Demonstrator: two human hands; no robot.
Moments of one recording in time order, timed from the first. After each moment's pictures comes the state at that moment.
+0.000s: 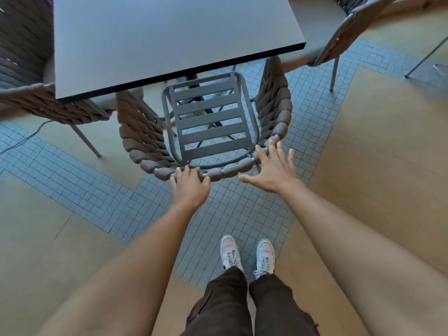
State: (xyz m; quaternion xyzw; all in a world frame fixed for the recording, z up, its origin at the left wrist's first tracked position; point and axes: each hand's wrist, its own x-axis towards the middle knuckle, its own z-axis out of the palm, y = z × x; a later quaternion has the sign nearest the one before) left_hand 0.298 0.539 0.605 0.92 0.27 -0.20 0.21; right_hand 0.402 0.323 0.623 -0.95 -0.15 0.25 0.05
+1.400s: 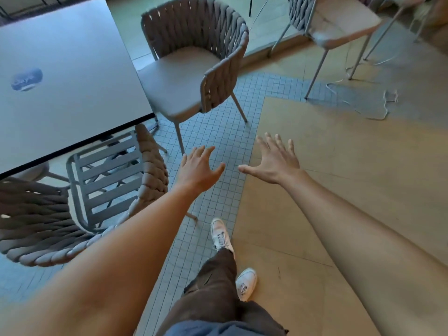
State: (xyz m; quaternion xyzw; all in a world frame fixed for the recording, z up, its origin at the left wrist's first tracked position) left_hand 0.569 0.141 0.710 0.97 0.02 -0.14 0.19; right_hand 0.602 -0.086 0.725 -0.98 -0.07 0.19 0.06
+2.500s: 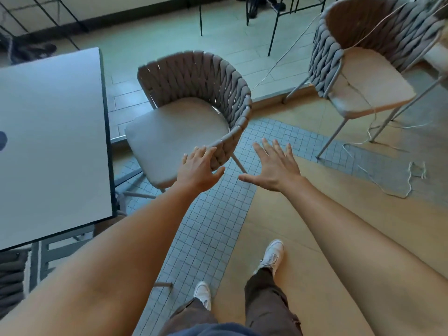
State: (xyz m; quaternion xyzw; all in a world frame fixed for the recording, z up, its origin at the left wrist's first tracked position) left_hand 0.972 0.097 0.724 0.98 0.05 -0.11 0.15; right_hand 1.026 -0.131 0.727 -0.97 -0.19 0.17 0.05
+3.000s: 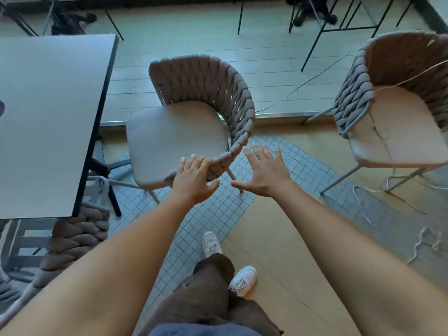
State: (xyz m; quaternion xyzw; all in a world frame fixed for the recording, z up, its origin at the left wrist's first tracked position) left_hand 1.068 0.034 0.693 0.98 0.15 -0.10 0.13; right_hand 1.191 -0.163 0.717 -0.92 -0.35 0.18 0.00
